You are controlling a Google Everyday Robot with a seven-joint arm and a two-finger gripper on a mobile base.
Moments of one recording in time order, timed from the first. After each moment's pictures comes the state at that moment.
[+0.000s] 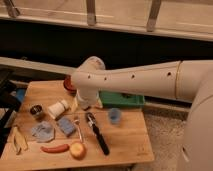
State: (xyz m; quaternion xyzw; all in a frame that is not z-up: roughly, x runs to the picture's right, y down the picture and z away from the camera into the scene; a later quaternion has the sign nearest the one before) arm -0.076 0.099 0.698 -0.27 0.13 0.60 0.74
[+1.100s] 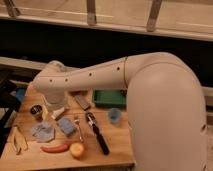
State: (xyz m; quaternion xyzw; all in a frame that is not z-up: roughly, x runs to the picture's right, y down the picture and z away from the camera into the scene) arm -0.219 0.110 0.705 -0.32 0.09 0.49 0.80
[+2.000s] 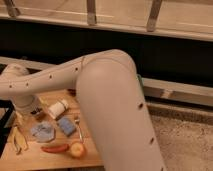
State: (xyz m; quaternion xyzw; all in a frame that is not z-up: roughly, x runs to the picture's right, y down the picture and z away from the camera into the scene) arm -0.343 0.115 0.699 -0.30 0.06 0.37 0.88
